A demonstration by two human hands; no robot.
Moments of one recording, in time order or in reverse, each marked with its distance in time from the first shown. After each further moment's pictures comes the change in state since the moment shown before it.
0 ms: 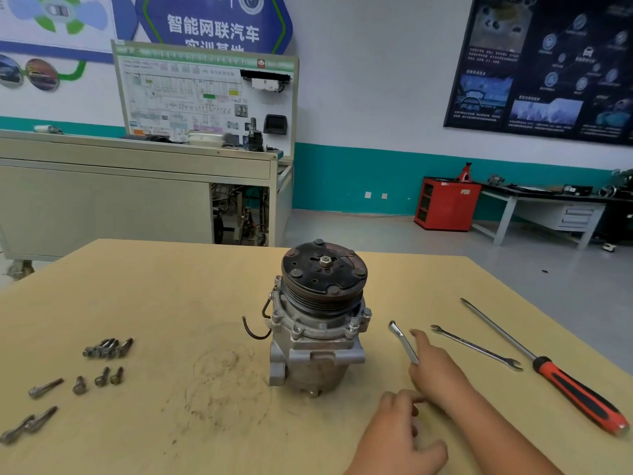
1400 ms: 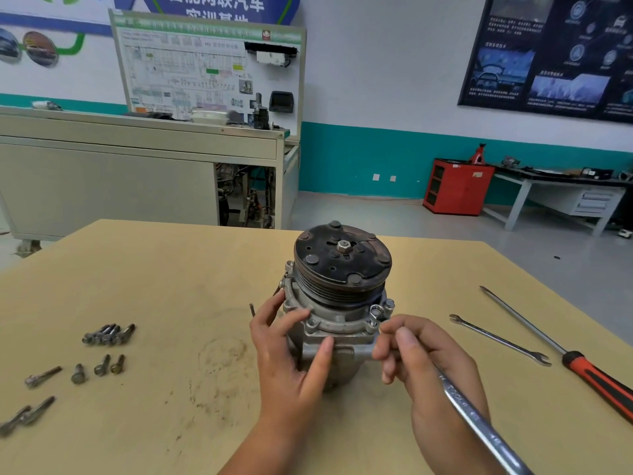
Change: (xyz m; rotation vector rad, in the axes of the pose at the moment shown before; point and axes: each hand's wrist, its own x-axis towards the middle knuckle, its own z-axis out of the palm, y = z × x) left_hand 0.012 -0.044 -0.112 -0.047 0.800 0.499; right_hand -0.116 -0.109 -0.028 1.355 0.231 -0.499
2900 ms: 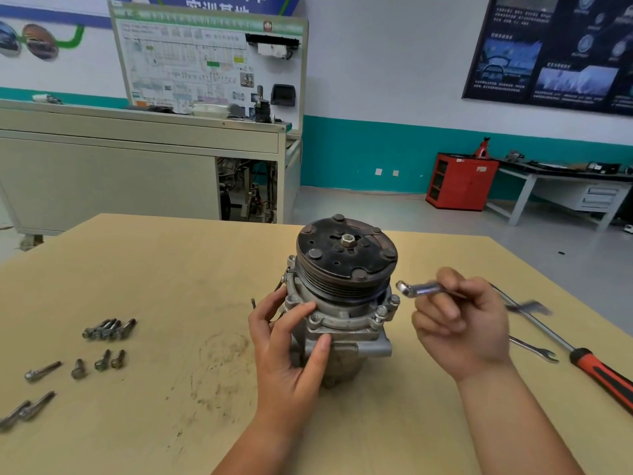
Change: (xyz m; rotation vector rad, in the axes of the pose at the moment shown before) left_hand -0.002 0.000 -0.003 -0.002 -0.024 -0.037; right_hand 0.071 0.001 -0.040 0.607 -0.149 0.351
